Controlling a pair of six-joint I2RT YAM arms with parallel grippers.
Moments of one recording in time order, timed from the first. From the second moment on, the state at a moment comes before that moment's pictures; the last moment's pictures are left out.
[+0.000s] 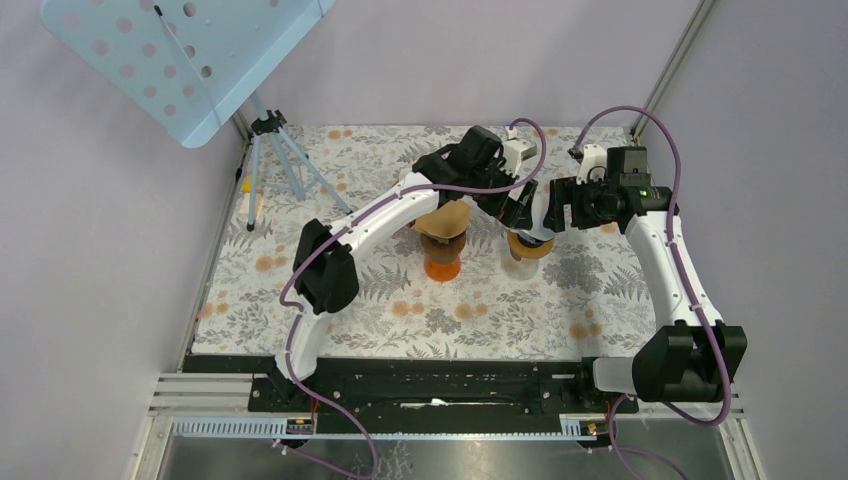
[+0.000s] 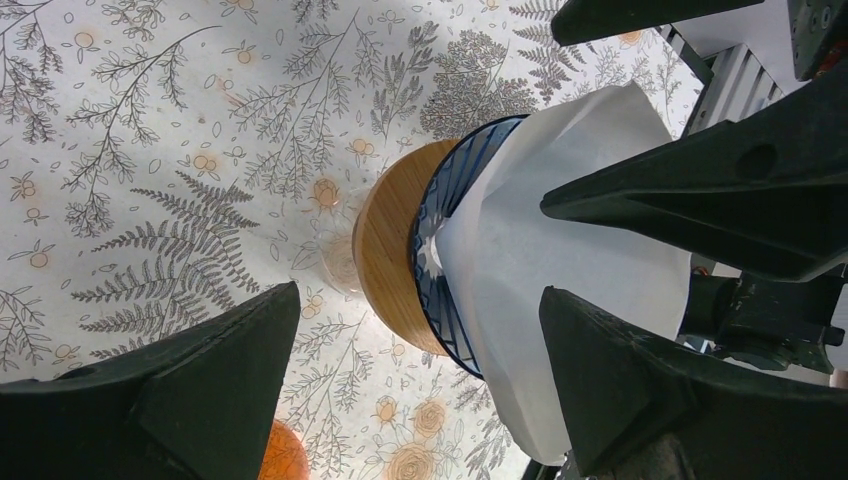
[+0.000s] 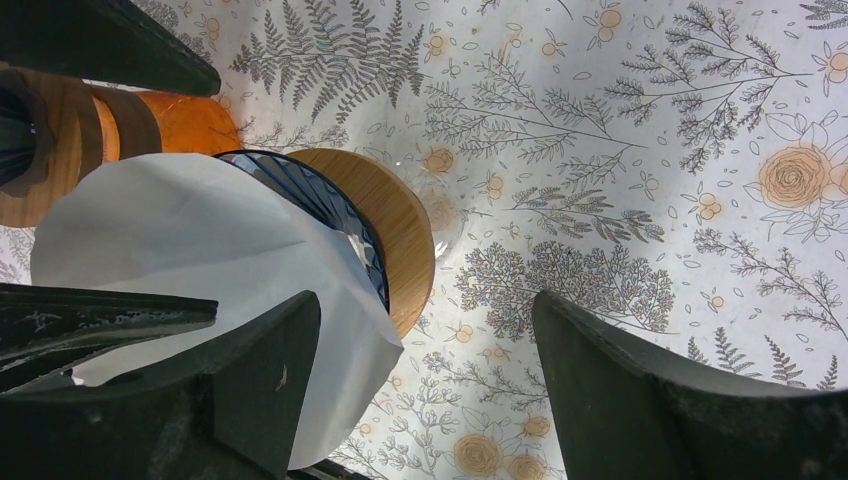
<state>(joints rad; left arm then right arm) -0.81 2.15 2.09 -0.63 0.44 -0.18 -0.01 1.32 1.22 -0.82 -0.36 -0.13</state>
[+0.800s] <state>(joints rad) -0.81 2.07 2.05 -0.63 0.51 -0.18 -0.01 1.32 1.22 -0.82 -0.36 -0.13</state>
